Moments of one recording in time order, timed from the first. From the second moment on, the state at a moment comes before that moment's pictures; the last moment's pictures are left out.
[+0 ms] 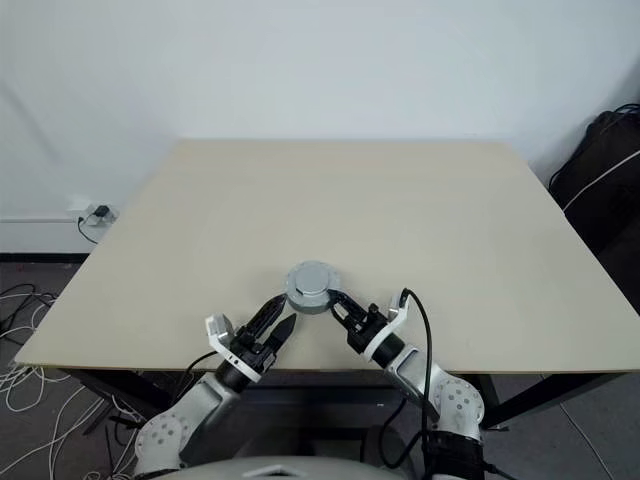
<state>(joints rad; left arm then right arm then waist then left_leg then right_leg) 0.20 -0.06 0.16 0.00 -1.34 0.81 -0.40 0.04 0.05 -0.25 0.03 1.40 1.04 0.15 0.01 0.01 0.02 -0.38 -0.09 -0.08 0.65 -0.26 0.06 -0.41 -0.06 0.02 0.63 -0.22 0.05</state>
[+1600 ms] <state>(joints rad) 0.18 -0.06 0.17 0.04 -1.30 0.81 -0.39 0.10 -0.02 -0.11 -0.12 1.30 1.05 0.22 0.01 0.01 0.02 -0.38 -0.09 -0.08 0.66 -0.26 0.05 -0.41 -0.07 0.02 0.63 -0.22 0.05</state>
